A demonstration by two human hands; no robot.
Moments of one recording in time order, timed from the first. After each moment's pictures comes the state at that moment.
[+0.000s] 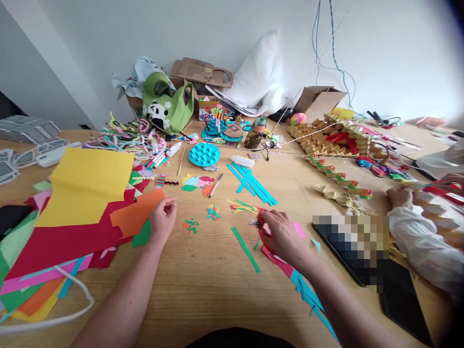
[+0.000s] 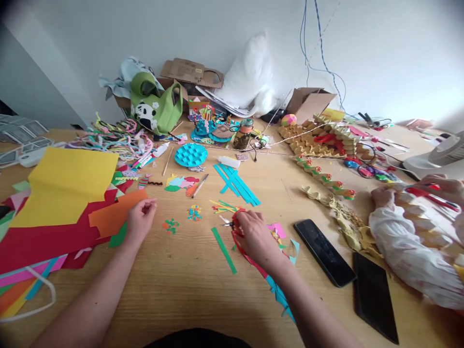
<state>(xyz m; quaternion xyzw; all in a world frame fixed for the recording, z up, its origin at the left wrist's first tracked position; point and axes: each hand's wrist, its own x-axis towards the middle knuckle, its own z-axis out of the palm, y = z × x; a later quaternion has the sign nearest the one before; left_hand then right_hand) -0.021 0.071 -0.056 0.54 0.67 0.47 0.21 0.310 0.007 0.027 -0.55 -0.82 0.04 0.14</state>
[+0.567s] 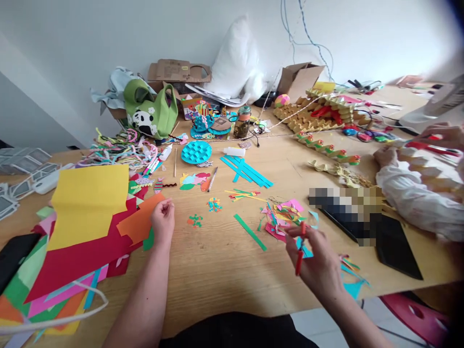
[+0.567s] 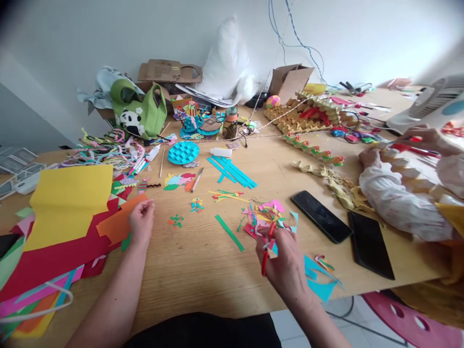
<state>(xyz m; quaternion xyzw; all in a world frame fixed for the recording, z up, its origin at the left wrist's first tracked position) -0.035 0.079 -0.070 0.49 0.64 0.53 0.25 0.303 -0.096 0.014 -0.63 -0.66 -0.06 0.40</state>
